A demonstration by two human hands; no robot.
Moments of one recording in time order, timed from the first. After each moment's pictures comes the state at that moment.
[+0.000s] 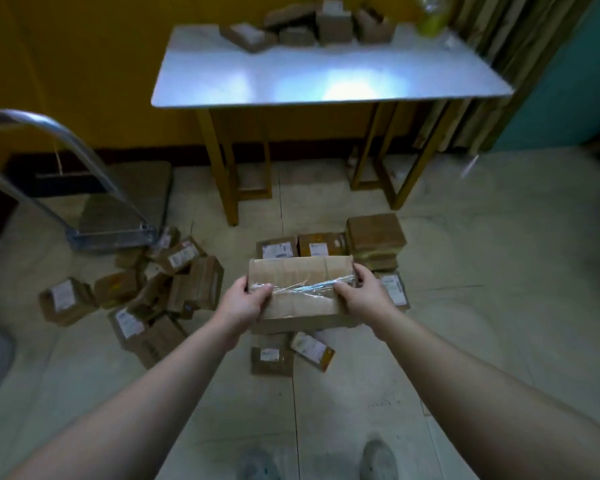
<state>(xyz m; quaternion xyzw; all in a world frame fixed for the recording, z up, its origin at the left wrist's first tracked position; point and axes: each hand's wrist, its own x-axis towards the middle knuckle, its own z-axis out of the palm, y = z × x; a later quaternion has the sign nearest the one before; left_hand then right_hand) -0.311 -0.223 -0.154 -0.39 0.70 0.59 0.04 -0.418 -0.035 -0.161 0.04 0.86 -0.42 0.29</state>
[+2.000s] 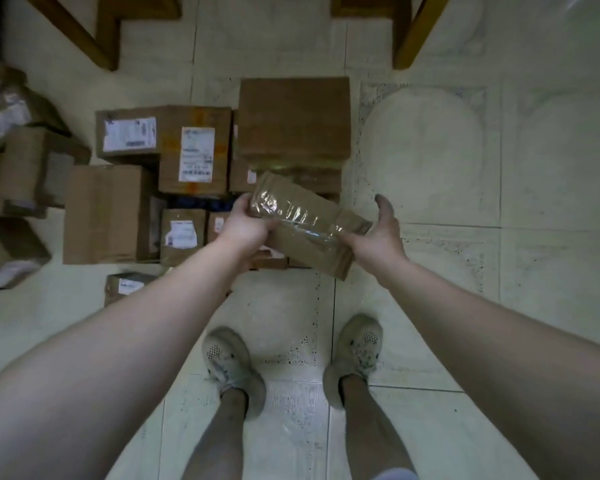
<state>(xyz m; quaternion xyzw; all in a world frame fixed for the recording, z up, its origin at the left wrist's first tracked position) -0.700 0.025 -0.509 -0.56 0.54 0.62 0.11 -0.794 0.205 -0.529 0.06 0.85 -0.37 0.38</state>
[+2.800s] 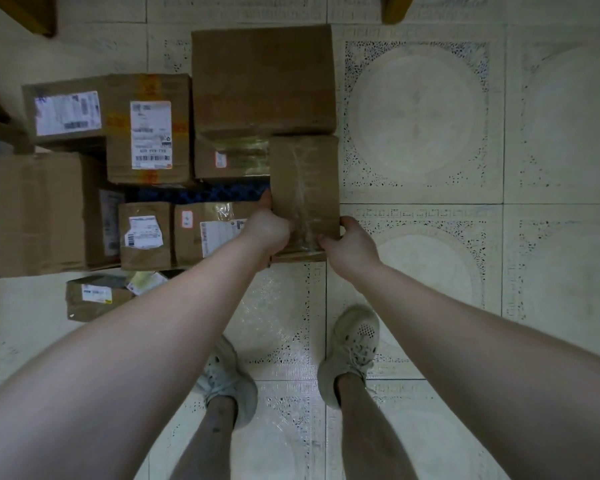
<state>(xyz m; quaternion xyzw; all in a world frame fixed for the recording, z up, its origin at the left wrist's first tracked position) -0.737 0.063 -0.587 -0.48 0.62 0.59 0.21 -0.781 0.206 -0.610 0.02 0.85 -0.32 0.42</state>
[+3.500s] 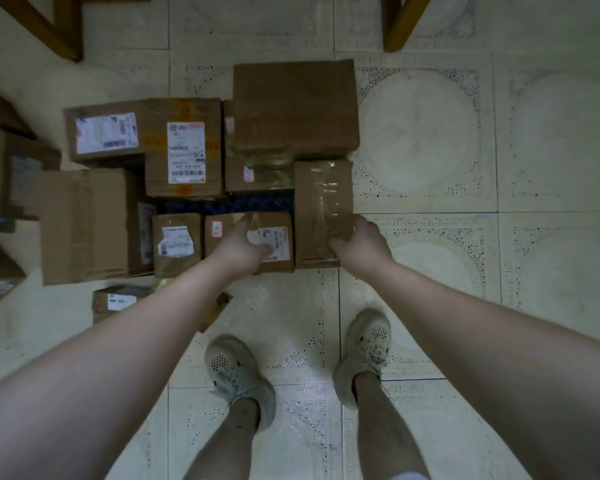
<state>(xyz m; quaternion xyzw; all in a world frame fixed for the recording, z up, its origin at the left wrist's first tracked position) -0.666 -0.009 -0.559 -0.45 0.72 0.47 0.25 -0.770 0.170 -0.563 -0.02 0.89 -0.21 0.40</state>
